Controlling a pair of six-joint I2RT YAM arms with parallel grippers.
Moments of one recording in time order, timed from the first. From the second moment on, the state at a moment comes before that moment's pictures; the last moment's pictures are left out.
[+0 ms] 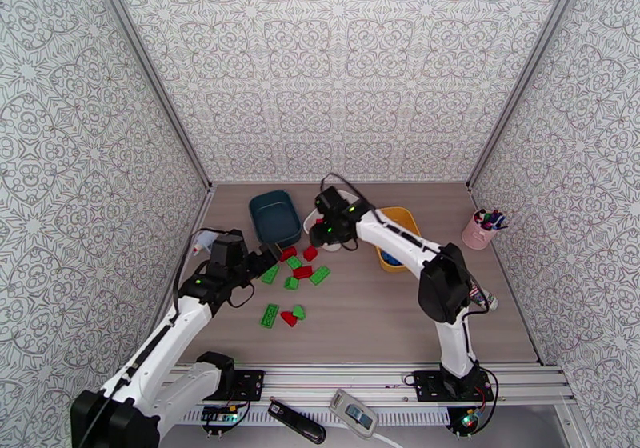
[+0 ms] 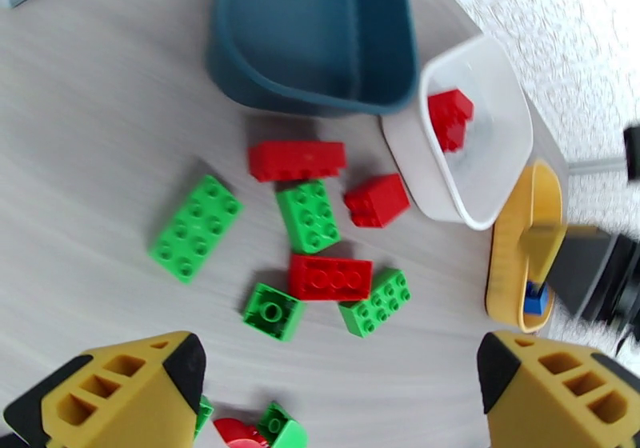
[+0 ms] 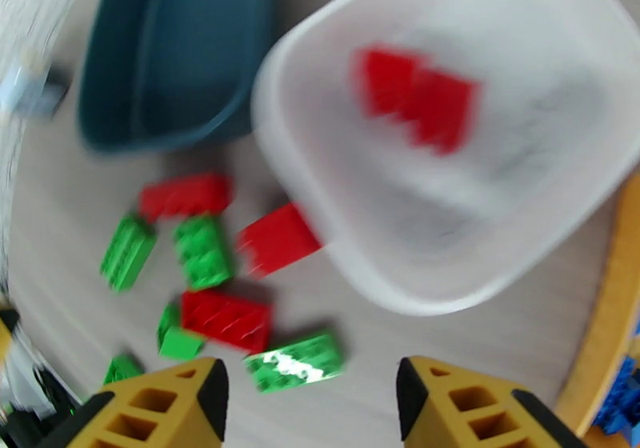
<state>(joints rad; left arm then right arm) -0.18 0.96 0.70 -0.49 0.16 -0.85 0.79 2.05 1.85 -0.86 -0.06 0.40</state>
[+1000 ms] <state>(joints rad) 0.58 1.01 0.55 -0.43 0.69 -0.83 1.17 2.33 2.03 -1.01 -0.08 0.24</state>
